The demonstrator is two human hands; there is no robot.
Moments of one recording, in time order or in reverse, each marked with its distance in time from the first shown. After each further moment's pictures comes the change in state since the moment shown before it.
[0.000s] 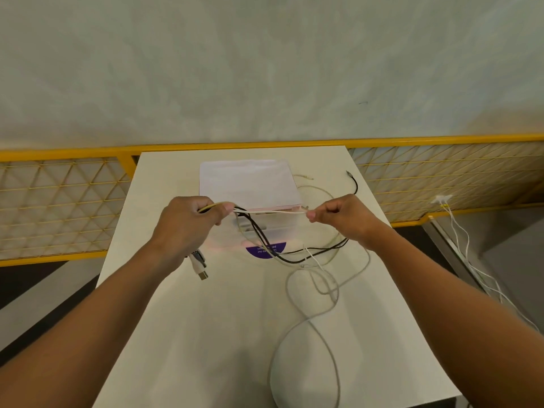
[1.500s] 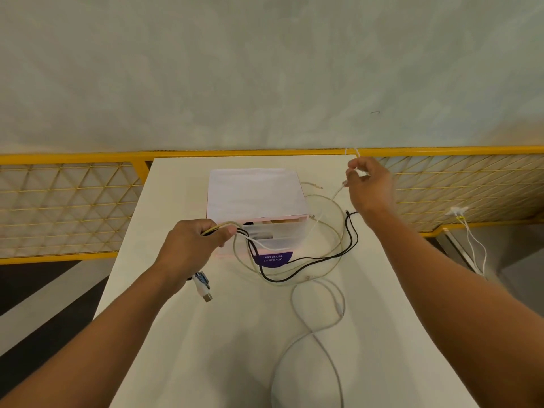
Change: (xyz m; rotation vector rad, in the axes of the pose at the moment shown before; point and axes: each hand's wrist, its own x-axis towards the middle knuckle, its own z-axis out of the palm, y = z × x) left_hand -0.004 -0.019 0.006 0.002 -0.028 -0.100; right_hand 0.057 -0.011 -0.023 0.029 0.638 -0.173
